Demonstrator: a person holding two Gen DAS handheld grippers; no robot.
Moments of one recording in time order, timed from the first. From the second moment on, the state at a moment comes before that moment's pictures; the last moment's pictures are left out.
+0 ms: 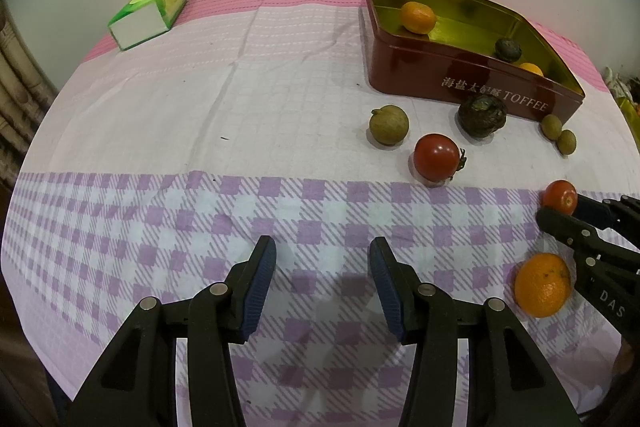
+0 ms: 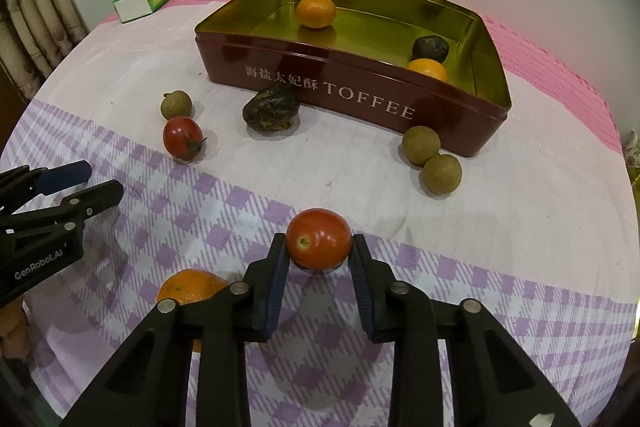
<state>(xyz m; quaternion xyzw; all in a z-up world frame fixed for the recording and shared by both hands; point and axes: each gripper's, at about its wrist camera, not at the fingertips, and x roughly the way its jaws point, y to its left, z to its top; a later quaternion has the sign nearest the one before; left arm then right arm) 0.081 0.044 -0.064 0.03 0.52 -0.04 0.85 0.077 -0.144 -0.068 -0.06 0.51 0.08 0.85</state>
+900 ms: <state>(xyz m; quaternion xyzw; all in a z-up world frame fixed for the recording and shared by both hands) 0.038 -0.001 -0.062 0.05 0.52 -0.09 0.85 0.061 -0.211 -0.066 -0.02 0.51 0.01 0.86</state>
